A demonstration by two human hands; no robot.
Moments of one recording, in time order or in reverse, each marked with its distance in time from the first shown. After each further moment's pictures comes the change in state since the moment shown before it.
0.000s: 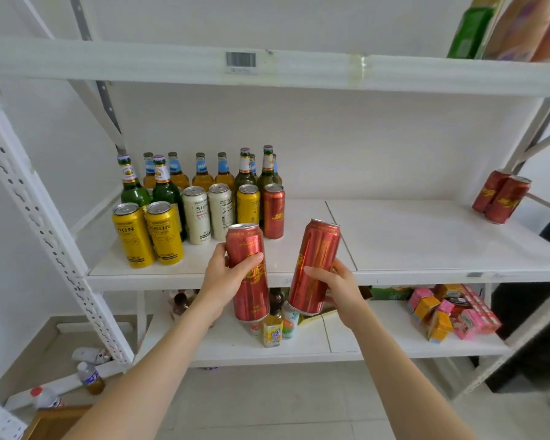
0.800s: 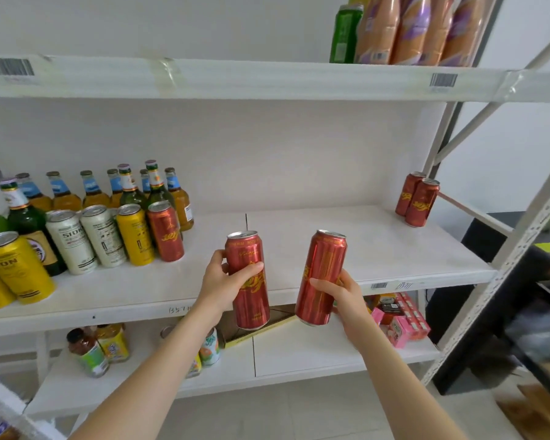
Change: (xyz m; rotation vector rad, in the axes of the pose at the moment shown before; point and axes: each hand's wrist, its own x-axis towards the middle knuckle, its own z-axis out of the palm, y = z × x) left_hand 0.010 0.030 0.268 0.002 -0.089 -0.024; right_hand 0.024 -0.021 -0.271 0.049 0.132 -0.030
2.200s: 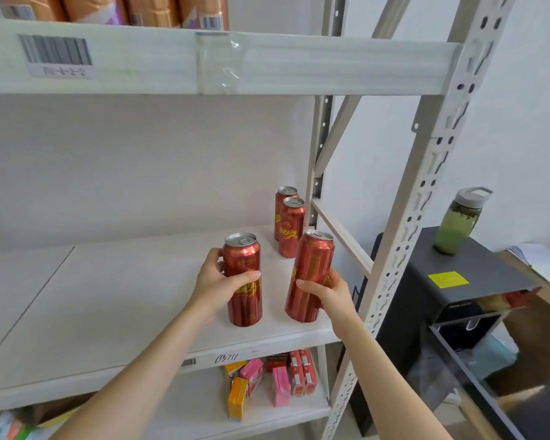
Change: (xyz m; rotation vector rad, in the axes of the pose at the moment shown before) left_hand 0.137 0.028 0.468 0.088 -0.086 0.012; right_hand 0.221 -0.048 -0.426 -0.054 0.072 -0.040
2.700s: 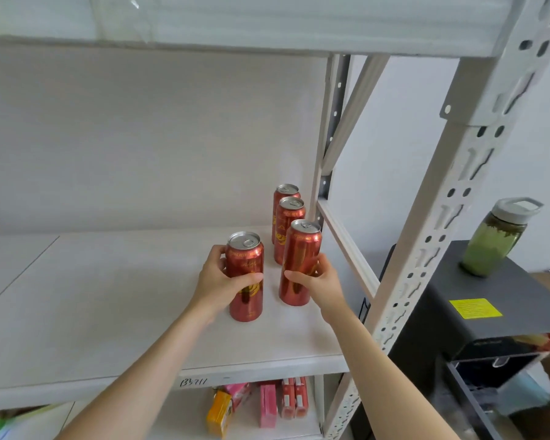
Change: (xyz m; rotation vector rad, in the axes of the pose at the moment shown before) left_hand 0.059 -0.025 0.057 -0.007 0.106 0.025; right_hand 0.109 0.018 -0.015 -0.093 -0.078 -0.048
